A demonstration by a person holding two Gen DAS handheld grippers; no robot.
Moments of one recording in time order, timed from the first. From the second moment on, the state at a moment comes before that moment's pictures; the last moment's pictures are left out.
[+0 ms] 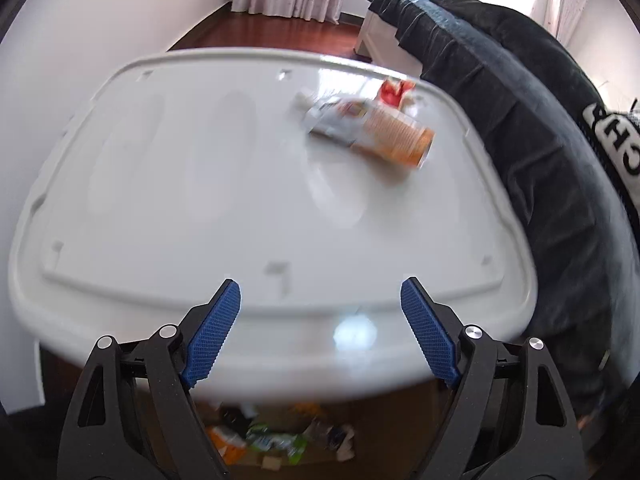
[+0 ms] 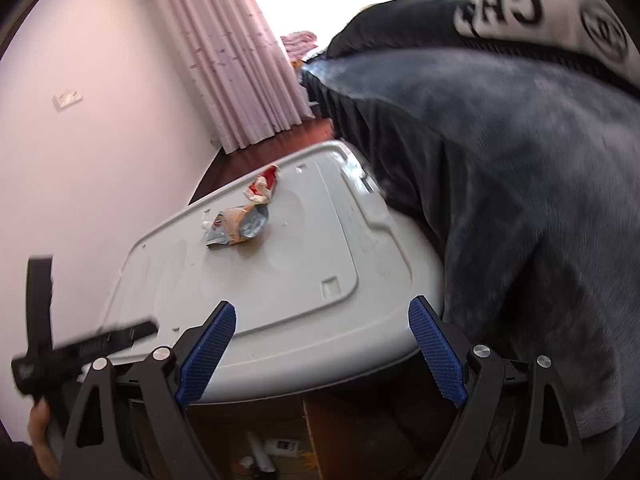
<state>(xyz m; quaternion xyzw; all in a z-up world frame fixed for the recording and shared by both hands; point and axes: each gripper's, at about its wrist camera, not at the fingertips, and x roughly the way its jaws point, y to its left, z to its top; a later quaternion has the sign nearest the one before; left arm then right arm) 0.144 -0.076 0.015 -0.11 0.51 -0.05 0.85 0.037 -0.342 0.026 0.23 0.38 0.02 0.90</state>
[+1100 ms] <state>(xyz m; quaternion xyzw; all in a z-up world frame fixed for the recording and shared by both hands) 0.343 -0.136 -0.039 -0.21 0.58 0.19 0.76 0.046 -0.340 0.017 0.27 0.39 0.06 0.88</state>
